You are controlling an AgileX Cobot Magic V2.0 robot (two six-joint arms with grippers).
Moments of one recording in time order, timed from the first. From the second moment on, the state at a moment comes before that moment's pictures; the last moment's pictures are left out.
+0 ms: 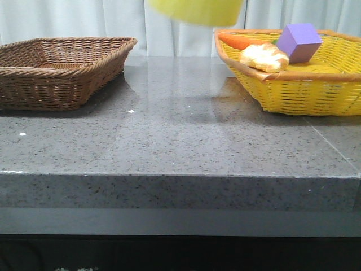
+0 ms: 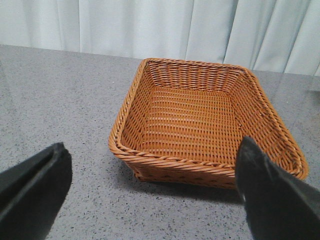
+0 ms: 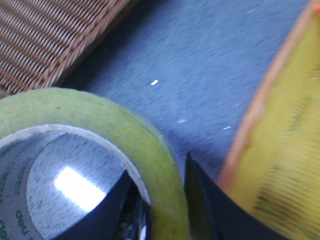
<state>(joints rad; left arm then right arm) -0.04 0.45 -0.44 -0.03 0.23 -0.05 0.46 1.65 -1.61 0.16 0.85 -0.10</state>
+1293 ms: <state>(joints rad) -0.04 0.45 -0.44 -0.03 0.23 -0.05 0.58 1.63 -1.52 0.16 0.77 -0.11</state>
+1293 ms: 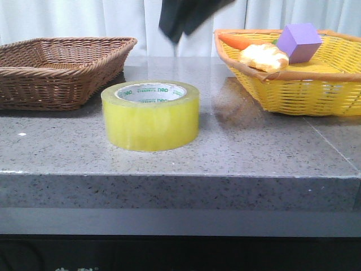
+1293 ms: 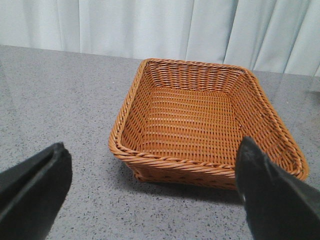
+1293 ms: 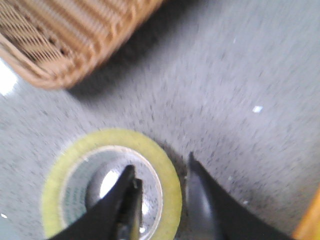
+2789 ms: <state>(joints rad) -0.04 0.45 -0.44 -0.03 0.23 -0.05 0.24 0.30 -0.40 0.17 0.34 -0.07</state>
